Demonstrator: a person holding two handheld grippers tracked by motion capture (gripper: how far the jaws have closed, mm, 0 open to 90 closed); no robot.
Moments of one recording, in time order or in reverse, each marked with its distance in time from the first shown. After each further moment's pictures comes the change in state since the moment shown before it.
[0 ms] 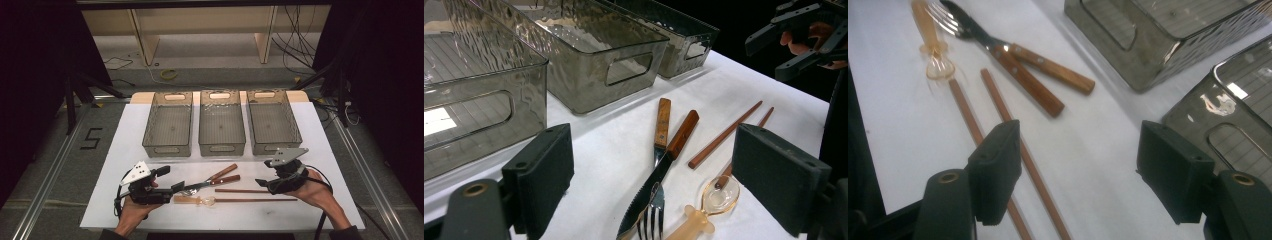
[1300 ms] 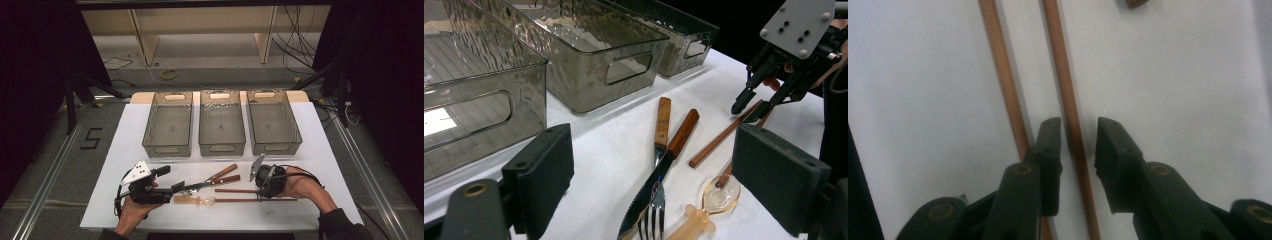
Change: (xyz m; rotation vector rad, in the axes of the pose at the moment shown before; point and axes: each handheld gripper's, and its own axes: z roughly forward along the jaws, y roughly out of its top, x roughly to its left) left arm 0.001 0.000 0.000 0.010 -0.002 0.013; right arm 0.004 0.002 0.063 0.486 0.173 -0.269
